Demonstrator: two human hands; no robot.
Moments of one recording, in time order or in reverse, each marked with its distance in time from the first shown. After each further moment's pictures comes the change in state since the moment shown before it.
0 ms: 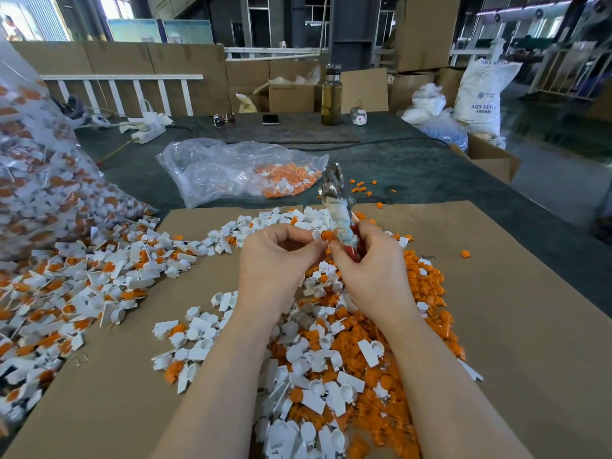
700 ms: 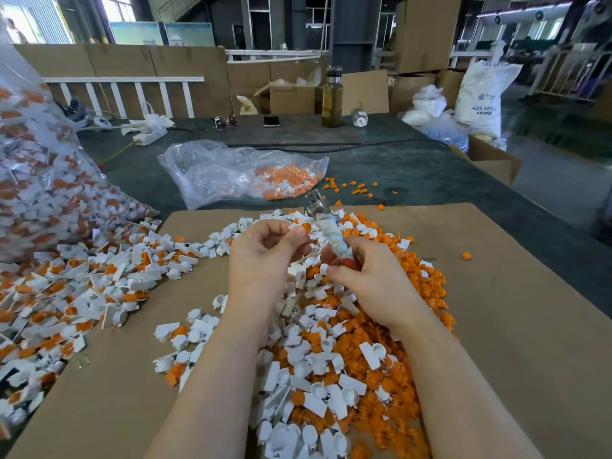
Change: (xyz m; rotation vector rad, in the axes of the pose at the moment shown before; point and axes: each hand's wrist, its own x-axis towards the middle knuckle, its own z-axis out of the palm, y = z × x) left_hand 0.010 -0.011 -0.010 -0.162 0.032 0.054; right_hand 0.000 -0.005 -0.015 0.012 -0.330 0.063
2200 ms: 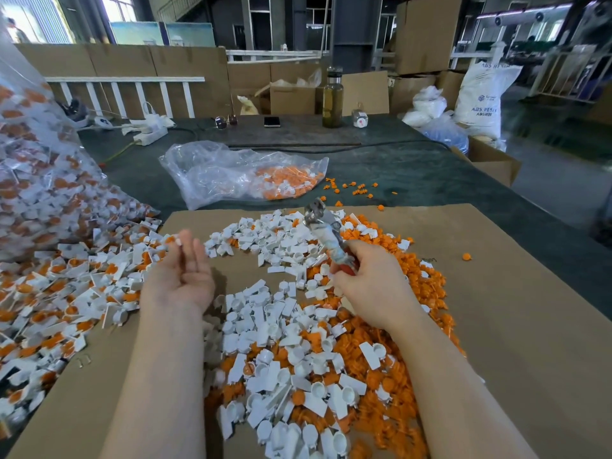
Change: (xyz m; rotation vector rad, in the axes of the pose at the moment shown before) left_hand 0.029 0.001 -0.079 -1.198 0.542 -0.433; right_hand 0.005 0.012 0.008 -0.238 0.054 0.010
